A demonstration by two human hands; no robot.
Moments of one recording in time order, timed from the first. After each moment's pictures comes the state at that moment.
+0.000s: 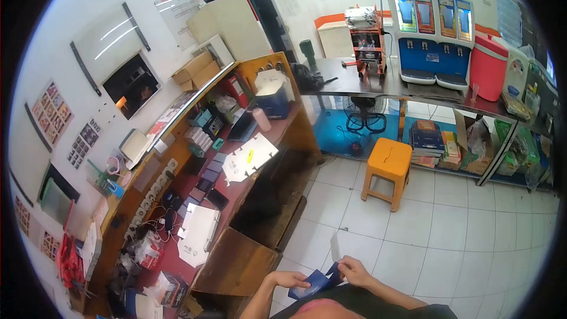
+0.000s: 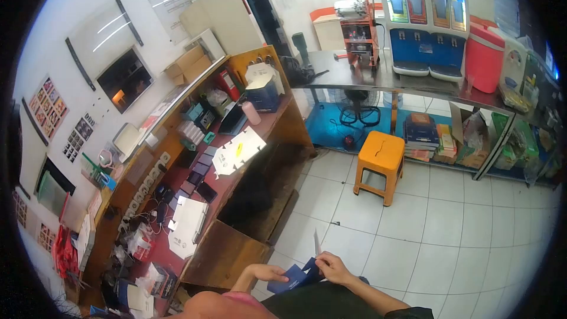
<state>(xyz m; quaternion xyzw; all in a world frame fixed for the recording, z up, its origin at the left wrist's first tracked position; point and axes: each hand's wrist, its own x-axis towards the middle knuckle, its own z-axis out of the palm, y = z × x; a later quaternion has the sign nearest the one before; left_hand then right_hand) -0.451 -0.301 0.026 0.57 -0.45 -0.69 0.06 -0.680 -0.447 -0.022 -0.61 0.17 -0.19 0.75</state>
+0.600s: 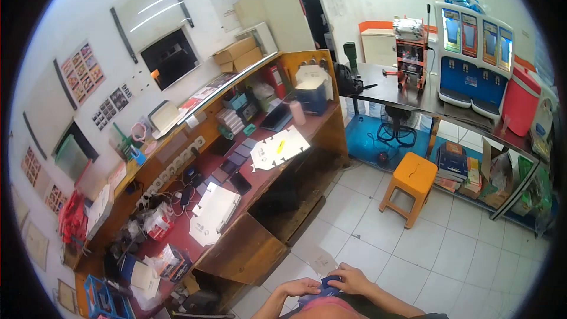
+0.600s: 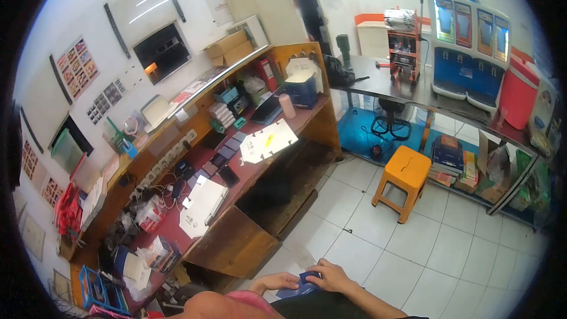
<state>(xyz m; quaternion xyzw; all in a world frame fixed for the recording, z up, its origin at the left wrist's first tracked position) -0.489 -0.251 -0.018 0.52 -0.33 -0.70 0.36 -0.657 -0.440 0.005 -0.87 0.05 -0.09 0.48</state>
